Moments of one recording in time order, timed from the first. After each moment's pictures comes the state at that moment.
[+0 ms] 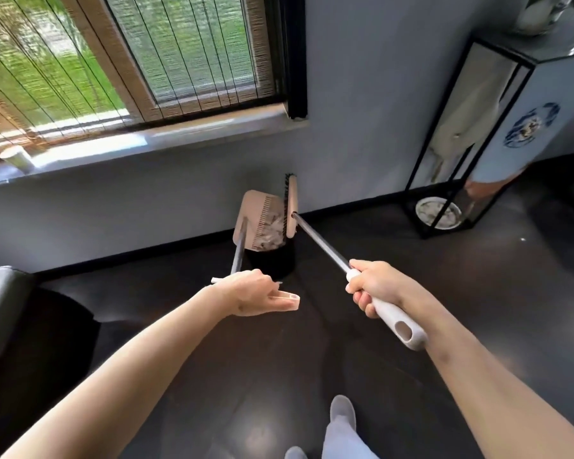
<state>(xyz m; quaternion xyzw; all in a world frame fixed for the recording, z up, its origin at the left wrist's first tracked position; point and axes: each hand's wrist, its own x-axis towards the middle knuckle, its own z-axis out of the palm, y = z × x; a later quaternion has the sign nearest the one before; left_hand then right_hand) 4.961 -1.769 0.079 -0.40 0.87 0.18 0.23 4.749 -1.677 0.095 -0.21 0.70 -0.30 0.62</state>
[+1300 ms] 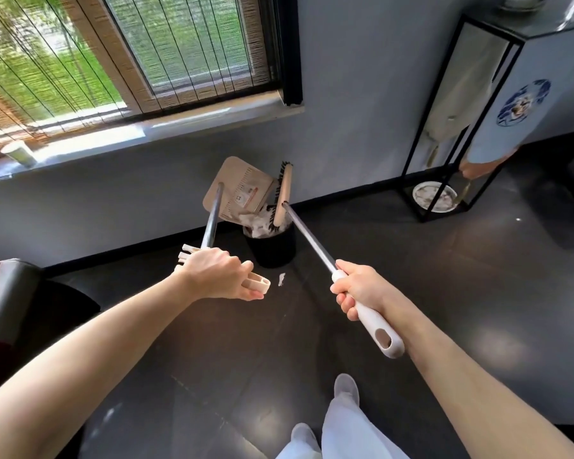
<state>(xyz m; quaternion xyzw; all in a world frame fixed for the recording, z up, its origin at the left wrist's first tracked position) 5.020 -1.760 0.075 -0.26 0.93 -0.18 0.17 4.792 -1.630 0.079 -0.19 0.67 -0.35 0.63</state>
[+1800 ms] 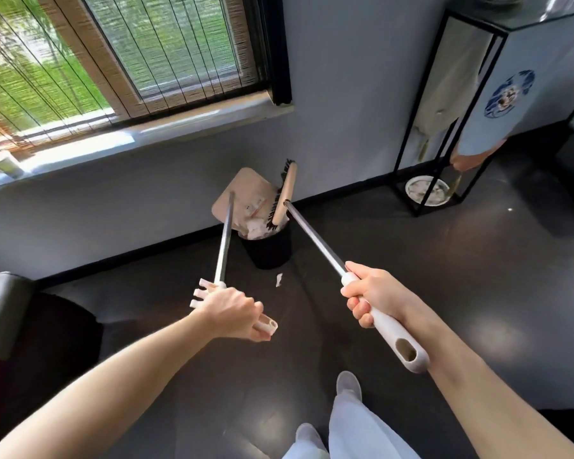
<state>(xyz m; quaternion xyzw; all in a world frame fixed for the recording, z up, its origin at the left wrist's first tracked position) 5.012 -1.717 0.035 -0.21 0.93 -0.13 0.27 4.782 -1.605 0.085 -0.17 0.64 -0.38 0.64</state>
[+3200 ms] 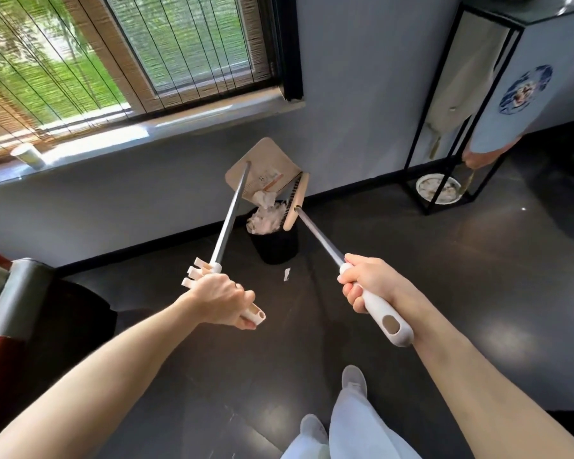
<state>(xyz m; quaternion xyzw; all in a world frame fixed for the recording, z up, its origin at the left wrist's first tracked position) 5.055 -1.734 0.030 -0.11 0.96 -0.21 0.13 4.799 -1.610 0.085 -0.14 0.65 -0.38 0.64</state>
